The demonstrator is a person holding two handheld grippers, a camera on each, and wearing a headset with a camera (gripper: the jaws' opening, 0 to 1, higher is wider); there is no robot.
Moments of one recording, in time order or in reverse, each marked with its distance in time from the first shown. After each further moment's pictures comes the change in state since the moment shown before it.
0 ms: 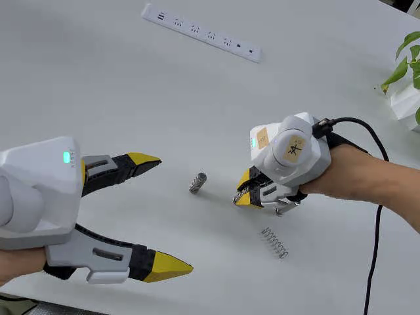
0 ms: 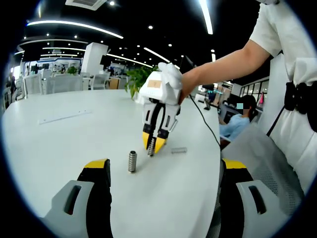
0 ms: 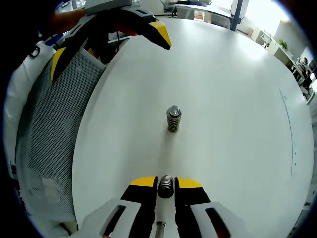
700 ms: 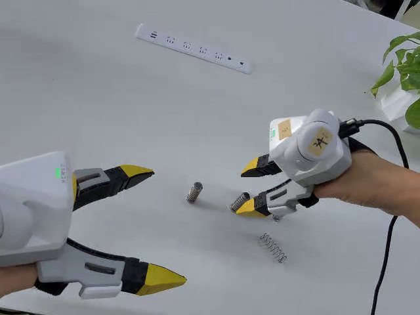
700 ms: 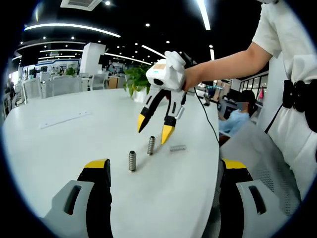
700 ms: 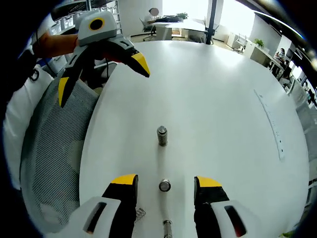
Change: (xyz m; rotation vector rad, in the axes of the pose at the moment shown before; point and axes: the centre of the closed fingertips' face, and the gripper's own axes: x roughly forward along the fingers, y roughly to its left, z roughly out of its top) left arm -0.009 -0.007 0.005 0.034 0.034 0.005; right arm -0.045 -0.002 0.015 0.145 -0.207 -0.121
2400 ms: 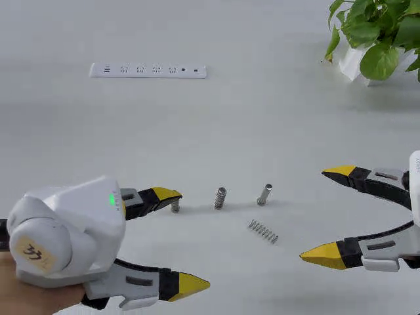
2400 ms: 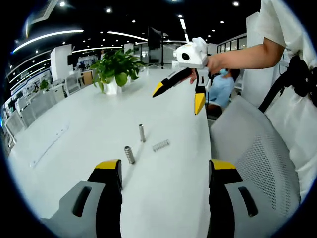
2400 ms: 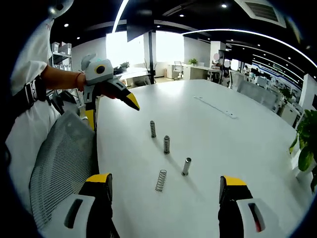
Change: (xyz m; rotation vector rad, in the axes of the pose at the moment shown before) left arm 0.064 -0.047 0.009 0.264 0.253 -0.150; right arm -0.099 0.067 -0.091 0.399 -0.417 -0.305
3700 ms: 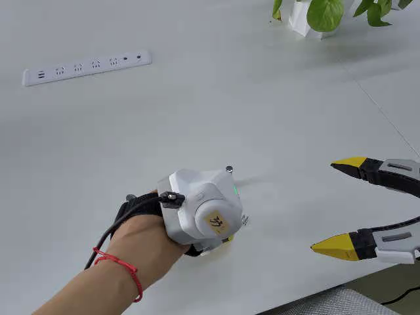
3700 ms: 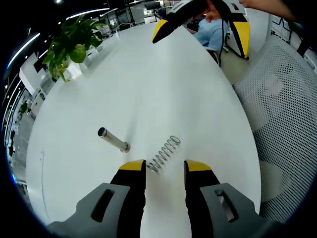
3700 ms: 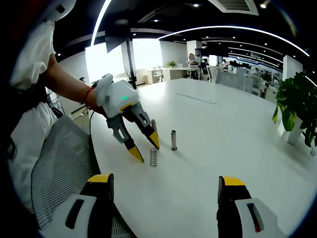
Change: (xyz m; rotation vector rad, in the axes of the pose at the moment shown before) left arm 0.148 0.006 -0.045 0.263 0.417 -0.064; right arm -0.040 -0.008 -0.054 0.165 -0.059 -0.107
